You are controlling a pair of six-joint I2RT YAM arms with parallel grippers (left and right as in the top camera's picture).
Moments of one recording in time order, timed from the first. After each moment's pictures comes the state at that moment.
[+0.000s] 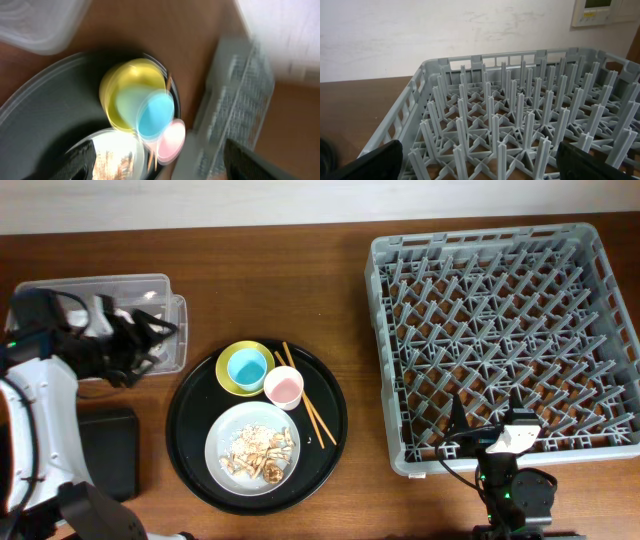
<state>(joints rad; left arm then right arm) 0.40 1.61 1.39 -1.07 0.73 -0.27 -0.02 0.01 0.01 -0.08 0.00 0.07</state>
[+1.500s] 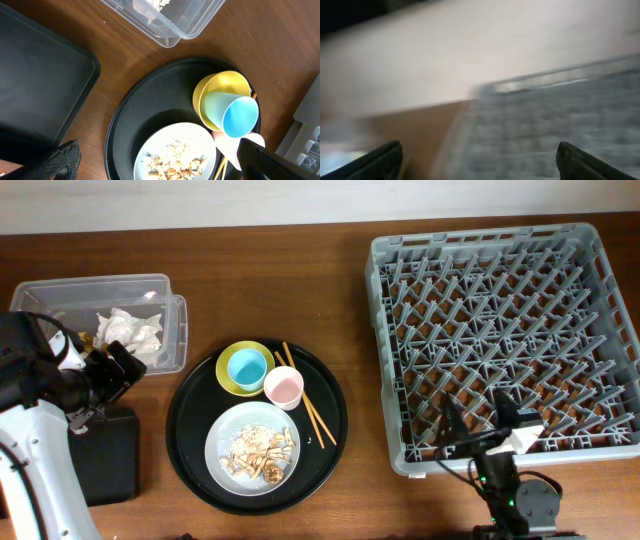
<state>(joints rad) 0.46 1.38 1.39 -1.24 0.25 -0.28 -0.02 0.01 0.01 0.07 -0.26 0.35</state>
